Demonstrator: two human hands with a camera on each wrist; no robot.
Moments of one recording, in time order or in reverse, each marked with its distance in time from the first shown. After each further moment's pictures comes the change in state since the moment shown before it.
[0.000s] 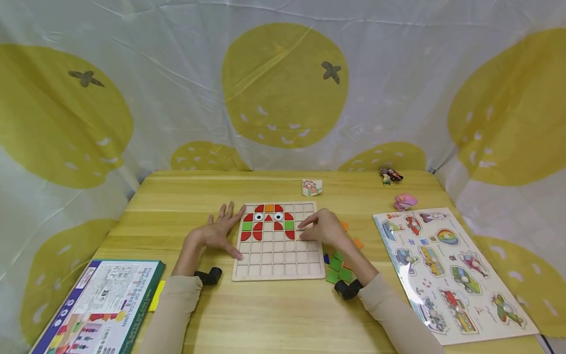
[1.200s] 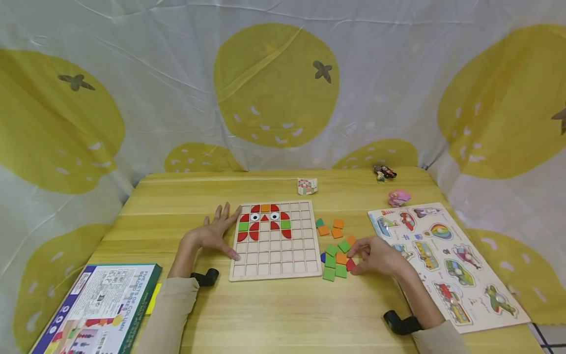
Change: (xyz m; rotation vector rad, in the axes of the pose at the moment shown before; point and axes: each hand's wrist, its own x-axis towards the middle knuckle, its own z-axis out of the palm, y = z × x) left_hand 0.003 0.000 0.002 0.012 0.006 -0.006; right_hand -0.096 0.085 -0.058 0.034 -0.166 0.000
